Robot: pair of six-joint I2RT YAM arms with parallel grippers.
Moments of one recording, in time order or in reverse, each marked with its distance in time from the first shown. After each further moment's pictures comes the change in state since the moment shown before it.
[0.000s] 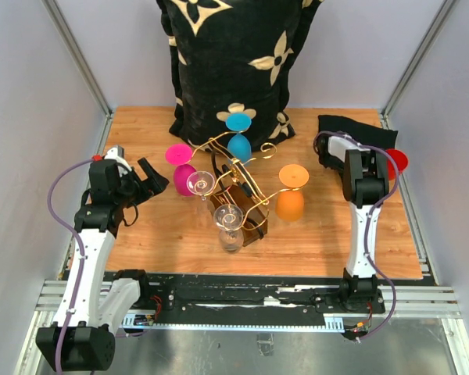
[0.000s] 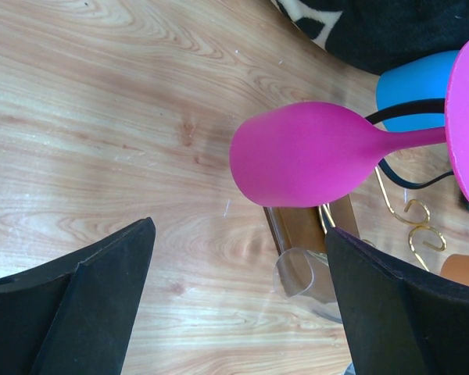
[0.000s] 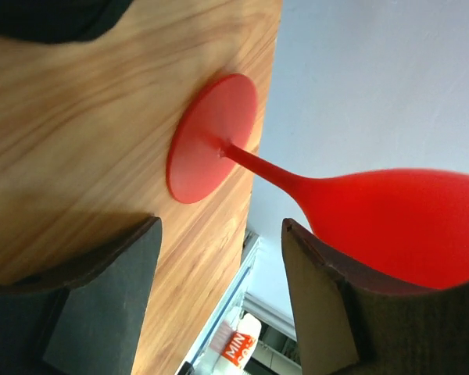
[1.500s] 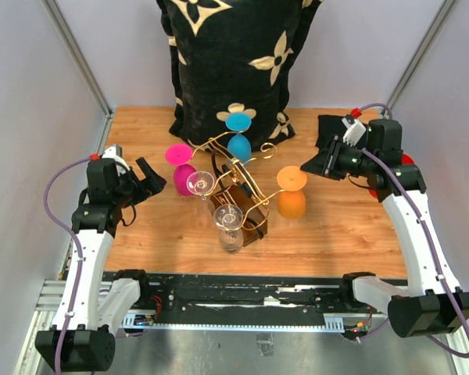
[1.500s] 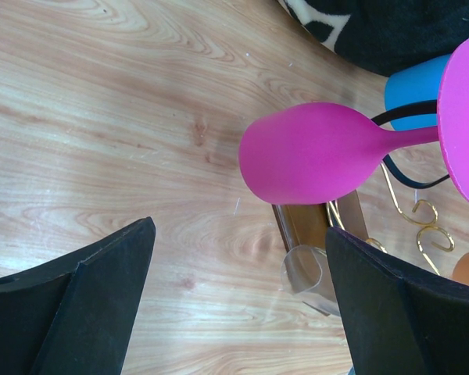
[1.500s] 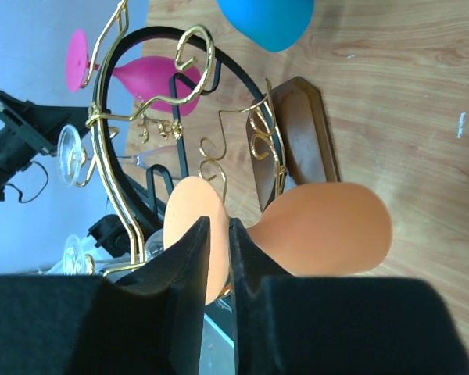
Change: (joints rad) left arm 0.000 -0.005 0.039 -0.052 -0.033 0.024; right arm 0.050 -1.227 -0.455 0.330 -1.711 0.348
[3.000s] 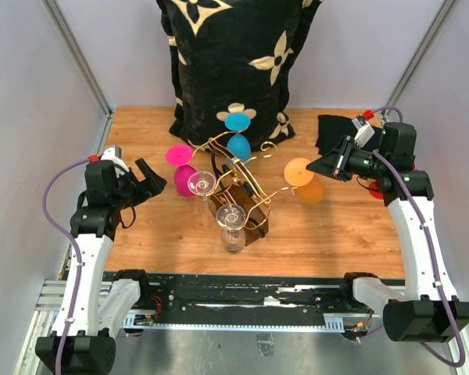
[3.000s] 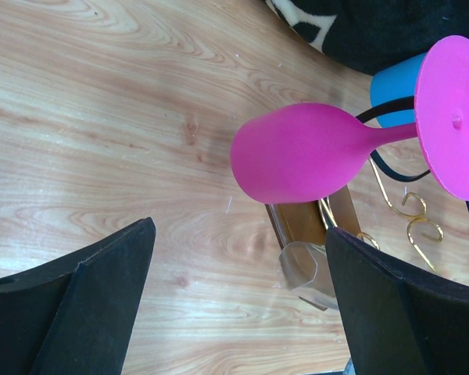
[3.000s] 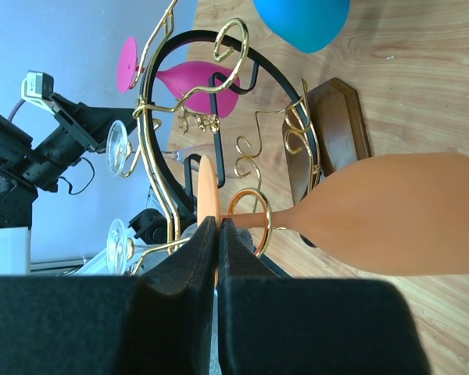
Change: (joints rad) left arm 0.000 -0.032 0.000 -0.008 0.016 -0.006; right arm -0.101 -0.041 -0.044 0.058 -0.184 0.059
